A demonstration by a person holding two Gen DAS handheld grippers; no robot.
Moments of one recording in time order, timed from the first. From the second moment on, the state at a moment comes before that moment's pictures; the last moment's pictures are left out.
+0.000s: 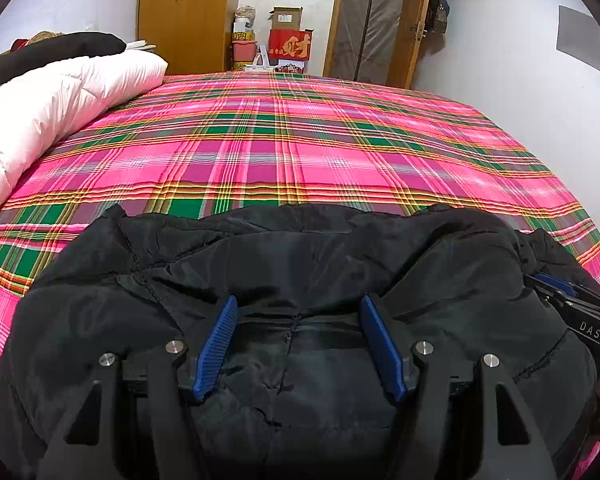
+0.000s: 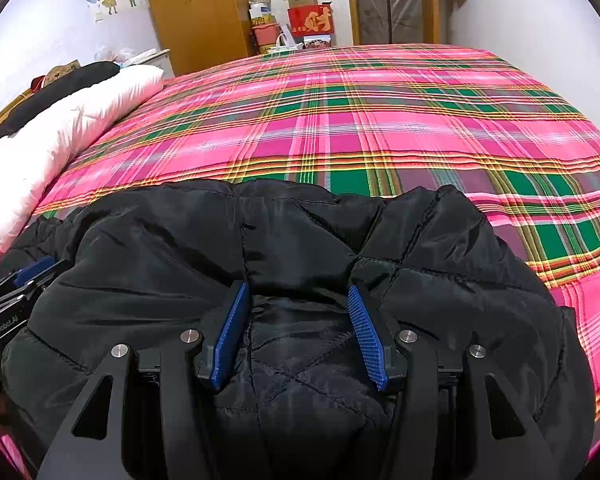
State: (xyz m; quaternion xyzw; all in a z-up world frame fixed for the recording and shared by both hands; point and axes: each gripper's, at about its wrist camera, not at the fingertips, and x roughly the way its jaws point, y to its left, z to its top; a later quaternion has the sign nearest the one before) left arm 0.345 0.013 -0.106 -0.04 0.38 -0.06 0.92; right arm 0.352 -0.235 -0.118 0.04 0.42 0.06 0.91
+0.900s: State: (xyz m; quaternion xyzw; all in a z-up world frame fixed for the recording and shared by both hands) left arm 0.334 0.089 -0.098 -0.08 0.38 0.01 0.92; right arm 0.315 -0.304 -0.104 0.07 0.40 0.02 0.92
